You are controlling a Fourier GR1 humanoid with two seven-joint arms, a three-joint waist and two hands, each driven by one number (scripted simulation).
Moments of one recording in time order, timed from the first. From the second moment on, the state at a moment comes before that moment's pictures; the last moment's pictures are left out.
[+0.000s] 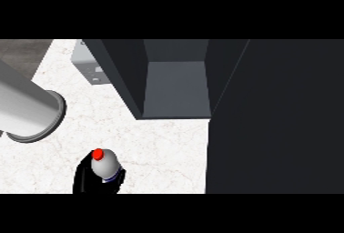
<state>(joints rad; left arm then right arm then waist) 0.03 0.07 -0.08 -0.96 0.44 -0.09 -0.78 0.83 -0.32 -0.37 -2.36 -0.66 0.54 -0.12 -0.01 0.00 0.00</state>
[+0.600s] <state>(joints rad) -0.14 0.23 0.00 -0.88 0.48 -0.24 -0.67 0.83 -0.33 -0.39 -2.35 -0.70 0.54 -0.13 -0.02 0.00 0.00</state>
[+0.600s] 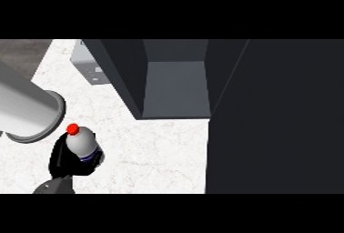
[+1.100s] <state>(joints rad) -0.19 0.14 -0.09 -1.07 0.43 -0.10 -0.52 0.84 -0.32 -0.39 -2.35 -0.72 0.55 -0.14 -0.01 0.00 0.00</state>
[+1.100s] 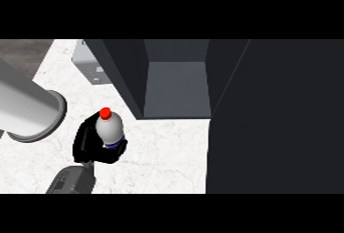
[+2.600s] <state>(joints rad) -0.71 0.00 -0.26 -0.83 0.34 0.50 -0.28 0.81 -0.36 -0.43 -2.34 -0.80 0.55 -0.10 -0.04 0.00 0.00</state>
